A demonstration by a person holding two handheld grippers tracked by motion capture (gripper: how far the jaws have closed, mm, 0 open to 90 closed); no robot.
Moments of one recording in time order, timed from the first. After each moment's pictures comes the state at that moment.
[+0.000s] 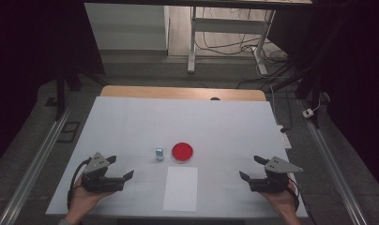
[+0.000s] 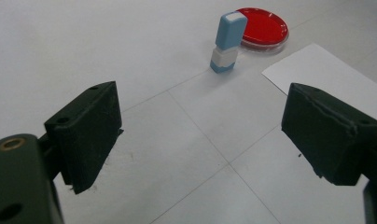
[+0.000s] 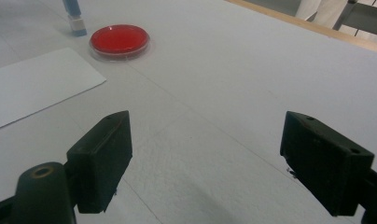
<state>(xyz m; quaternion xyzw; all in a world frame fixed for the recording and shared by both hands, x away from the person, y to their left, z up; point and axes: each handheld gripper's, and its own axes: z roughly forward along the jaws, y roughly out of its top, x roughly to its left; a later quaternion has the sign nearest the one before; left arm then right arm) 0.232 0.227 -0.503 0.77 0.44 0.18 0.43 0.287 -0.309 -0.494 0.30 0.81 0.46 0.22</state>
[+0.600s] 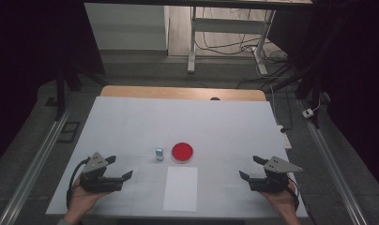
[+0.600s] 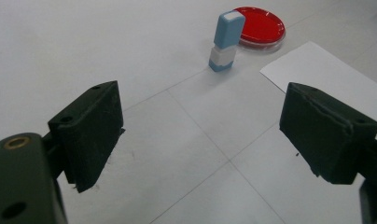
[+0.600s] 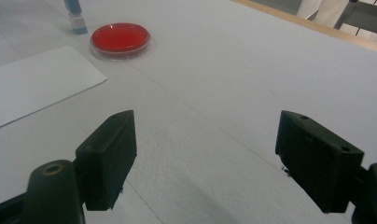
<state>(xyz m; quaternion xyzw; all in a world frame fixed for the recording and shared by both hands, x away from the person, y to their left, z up) 0.232 0.231 -0.502 0.77 0.43 0.17 0.43 0.287 -0.307 -0.492 0.29 0.81 0.46 0.22</state>
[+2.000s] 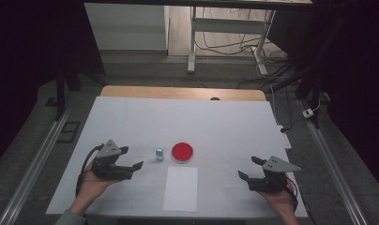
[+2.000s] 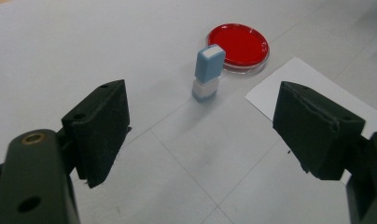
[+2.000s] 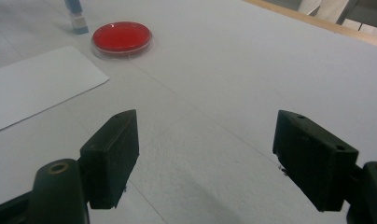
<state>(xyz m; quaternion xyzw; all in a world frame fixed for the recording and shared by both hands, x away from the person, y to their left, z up) 0.264 0.206 -0.478 0.80 0.40 0.16 0.42 0.287 -0.304 -0.493 0.30 0.81 0.45 0.22</state>
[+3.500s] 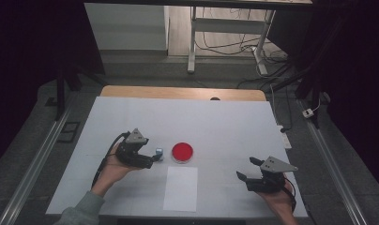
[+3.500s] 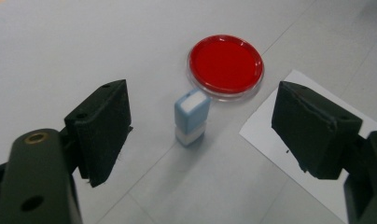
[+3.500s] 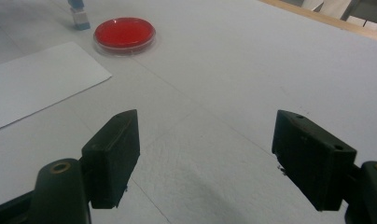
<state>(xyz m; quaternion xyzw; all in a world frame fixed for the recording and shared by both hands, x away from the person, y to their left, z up) 0.314 0.156 -0.472 0.84 0.36 0.13 0.39 0.287 -0.299 -0.495 0.30 0.81 0.45 0.21</state>
